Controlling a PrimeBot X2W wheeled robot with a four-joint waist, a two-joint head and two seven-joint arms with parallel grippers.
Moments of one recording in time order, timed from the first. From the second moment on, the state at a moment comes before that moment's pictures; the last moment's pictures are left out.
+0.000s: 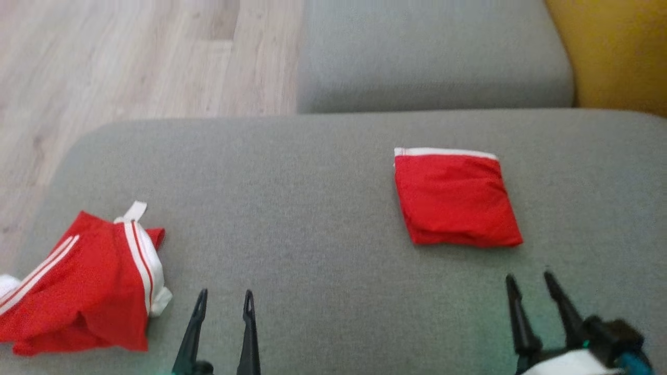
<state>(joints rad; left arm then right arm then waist) 0.20 0.11 -0.36 0.03 -0.10 0.28 -0.26 0.15 -0.13 0.10 0.23 0.25 0.13 -0.25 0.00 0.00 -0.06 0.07</state>
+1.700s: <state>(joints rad) 0.28 0.08 -0.29 0.07 -0.04 0.20 -0.26 0.23 -0.05 0.09 0.24 0.12 0.13 -0.25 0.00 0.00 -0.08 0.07</state>
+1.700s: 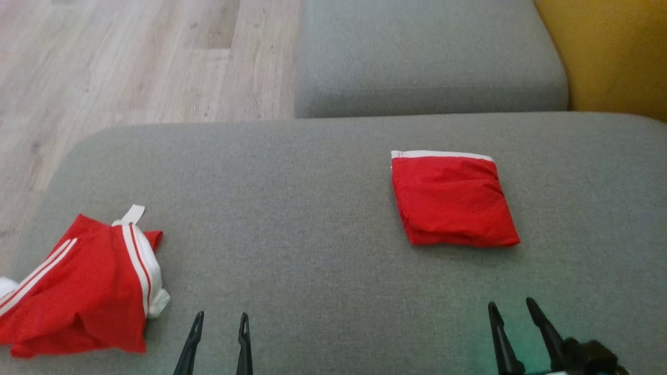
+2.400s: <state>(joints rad) 0.11 0.06 -0.36 0.03 -0.03 0.20 -0.26 -0.41 -0.26 -0.04 0.66 0.24 0.13 0.03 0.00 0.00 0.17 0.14</state>
